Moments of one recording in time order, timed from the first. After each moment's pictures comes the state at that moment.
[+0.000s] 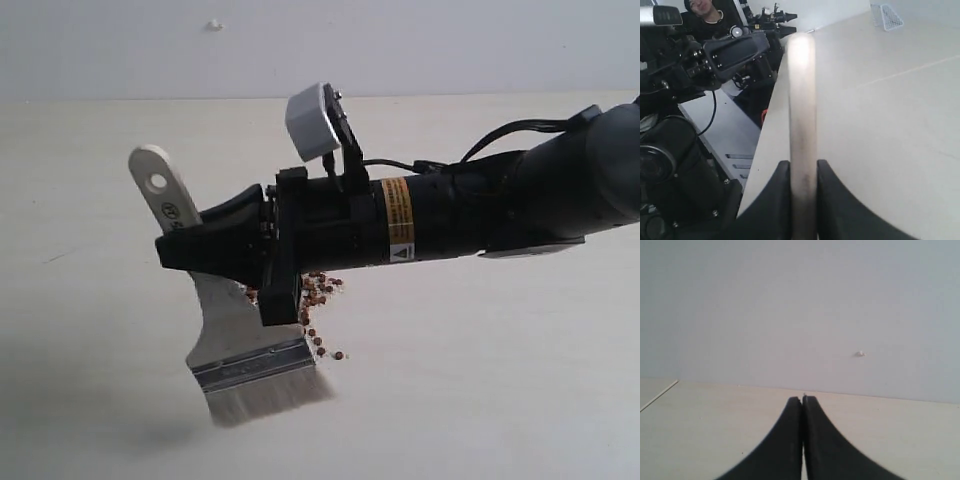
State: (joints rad) left arm -0.15 0.01 0.00 -1.74 0.00 1.63; right arm 0.60 1.87 -0.84 -1.14 -1.17 0.89
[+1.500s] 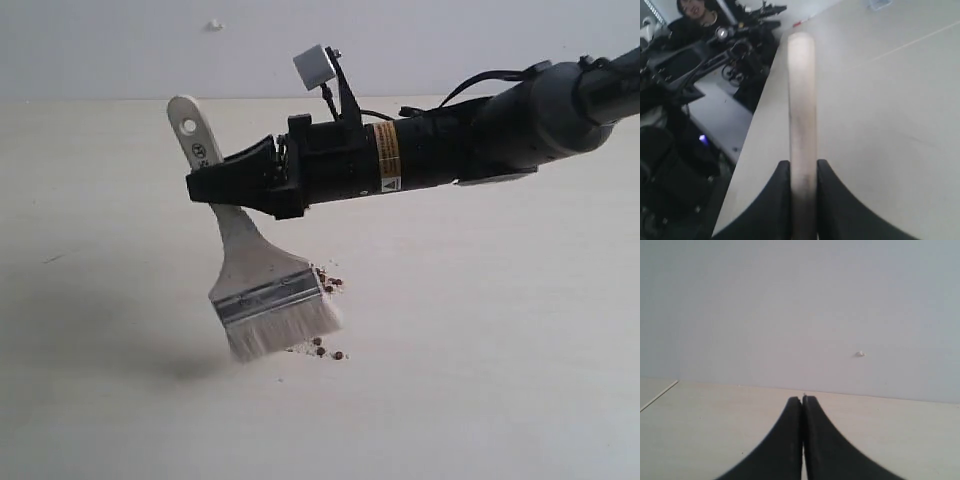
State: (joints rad) left arm -0.15 0.01 0.00 -1.74 0.00 1.63; right arm 0.46 2.06 -1.14 -1.36 -1.21 1.18
